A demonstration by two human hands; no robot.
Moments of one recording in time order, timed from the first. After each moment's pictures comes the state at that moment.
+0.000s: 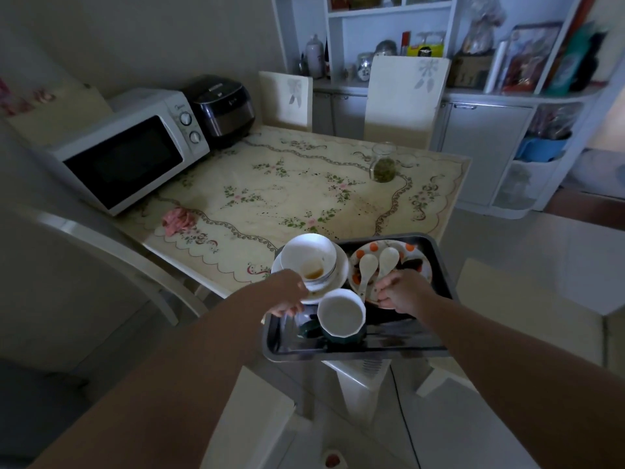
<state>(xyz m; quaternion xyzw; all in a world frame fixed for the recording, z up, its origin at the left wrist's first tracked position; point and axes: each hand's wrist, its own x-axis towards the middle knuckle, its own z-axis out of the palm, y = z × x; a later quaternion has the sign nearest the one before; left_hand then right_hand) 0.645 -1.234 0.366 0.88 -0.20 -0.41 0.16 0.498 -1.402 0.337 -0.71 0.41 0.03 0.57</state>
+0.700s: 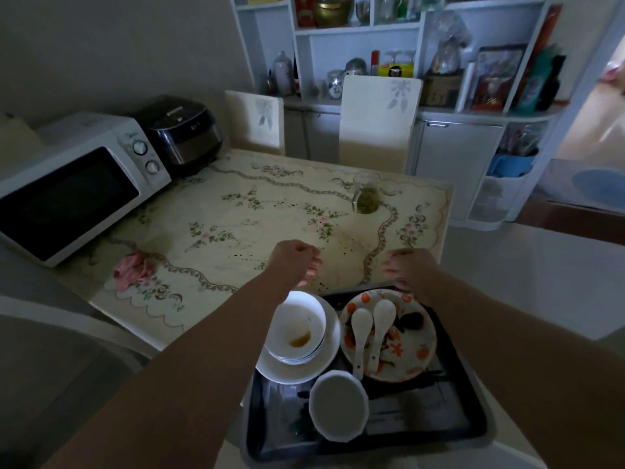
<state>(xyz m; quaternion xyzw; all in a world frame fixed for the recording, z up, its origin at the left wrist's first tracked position) 0.733 -1.358 0.396 0.80 -0.15 -0.31 0.49 0.592 -1.512 0.362 -0.59 0.48 -0.11 0.64</state>
